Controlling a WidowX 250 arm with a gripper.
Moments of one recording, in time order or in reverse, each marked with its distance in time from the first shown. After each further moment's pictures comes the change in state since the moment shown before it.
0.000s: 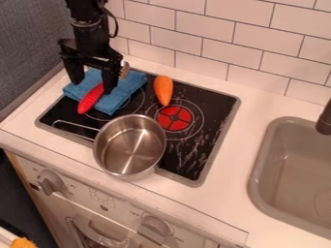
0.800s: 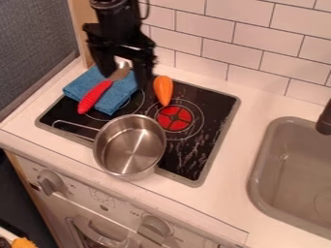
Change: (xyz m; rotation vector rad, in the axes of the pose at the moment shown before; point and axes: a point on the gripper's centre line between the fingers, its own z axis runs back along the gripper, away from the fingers) arm -0.035 -0.088 0.072 -0.124 -0.144 -0.181
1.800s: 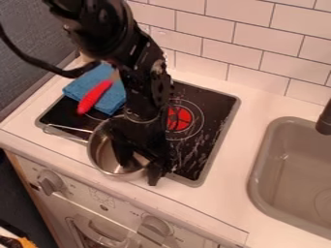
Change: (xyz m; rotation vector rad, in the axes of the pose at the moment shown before) arm -0.065 -0.040 -0.095 0.075 0.147 -0.064
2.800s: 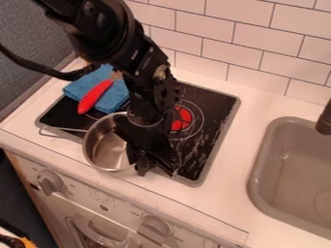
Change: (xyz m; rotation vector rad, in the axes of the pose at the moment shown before) arm -0.001 -0.004 0.009 0.033 -0.038 -0.089
